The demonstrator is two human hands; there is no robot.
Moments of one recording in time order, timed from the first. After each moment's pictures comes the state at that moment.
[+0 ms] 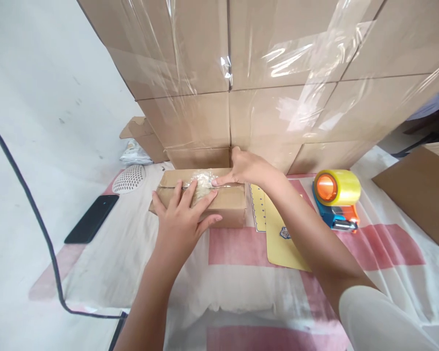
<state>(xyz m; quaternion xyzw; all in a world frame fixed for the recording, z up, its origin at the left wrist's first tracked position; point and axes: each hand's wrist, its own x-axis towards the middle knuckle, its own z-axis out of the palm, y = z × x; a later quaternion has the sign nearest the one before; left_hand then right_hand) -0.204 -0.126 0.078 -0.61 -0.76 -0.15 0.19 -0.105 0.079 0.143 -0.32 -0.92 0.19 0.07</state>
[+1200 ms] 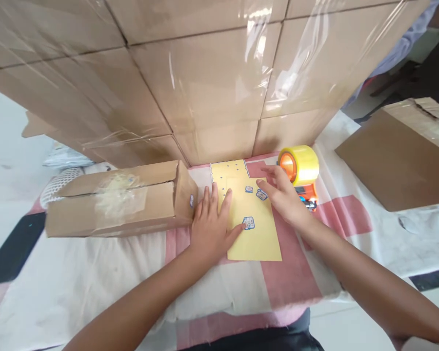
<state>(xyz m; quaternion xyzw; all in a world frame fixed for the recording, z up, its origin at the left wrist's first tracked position) -0.085 -0.041 0.003 -0.66 -0.74 -0.12 -0.04 0.073 0.094 0.030 -0.49 -0.66 0.47 0.33</state>
